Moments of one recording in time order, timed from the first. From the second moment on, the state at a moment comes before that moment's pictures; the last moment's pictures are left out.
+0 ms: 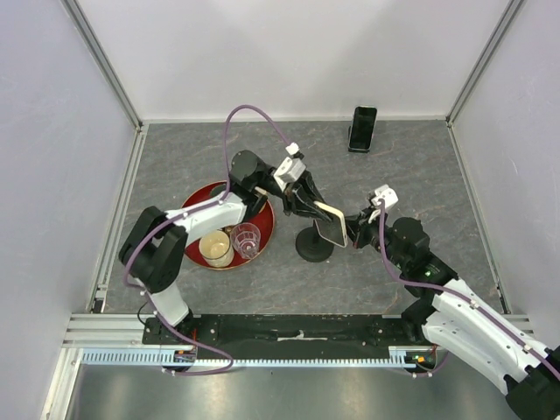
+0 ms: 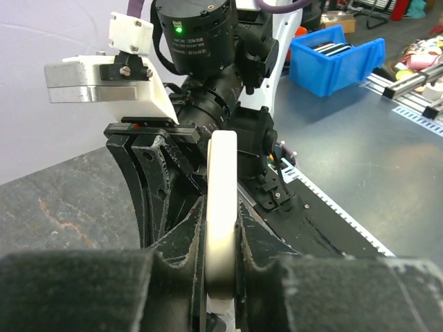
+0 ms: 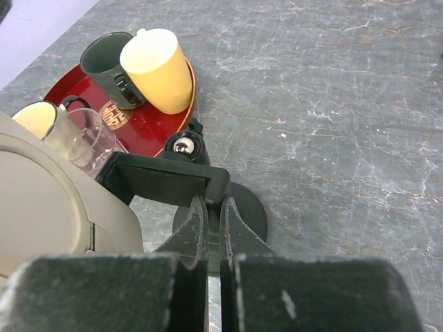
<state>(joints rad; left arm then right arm) -0.68 1.70 1.12 1.04 1.40 -0.37 0.62 0.69 0.44 0.07 -0.03 0.23</state>
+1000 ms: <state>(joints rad) -0.65 1.74 1.13 0.76 1.37 -0.14 0.57 0.75 0.44 0.13 -0.15 0.22</state>
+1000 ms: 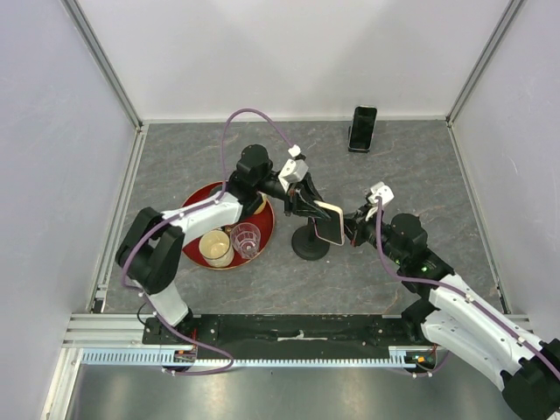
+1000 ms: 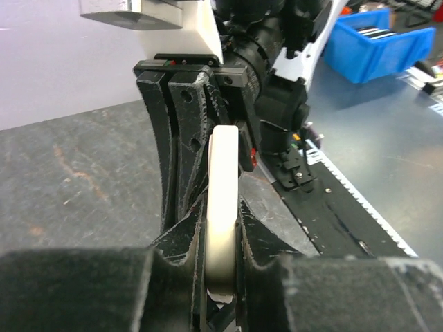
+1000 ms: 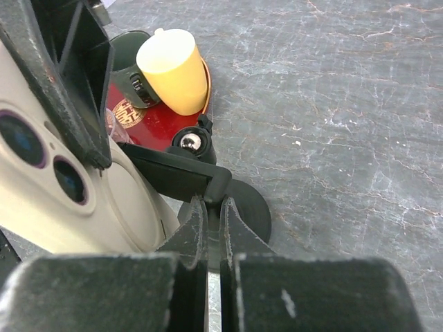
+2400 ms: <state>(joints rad) -0.94 1.51 0.98 0.41 -0.21 -0.12 1.37 0.71 0.63 -0.24 1.21 0.54</state>
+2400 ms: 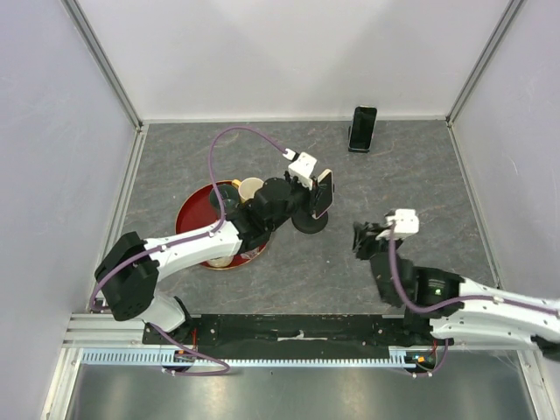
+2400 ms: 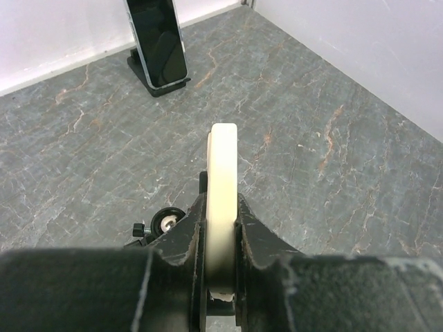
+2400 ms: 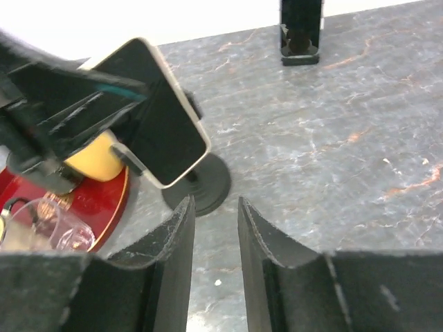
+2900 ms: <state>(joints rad) -0.90 1.49 1.08 0.09 -0.16 -0.16 0.74 0.83 0.60 -0.29 0.31 0.44</state>
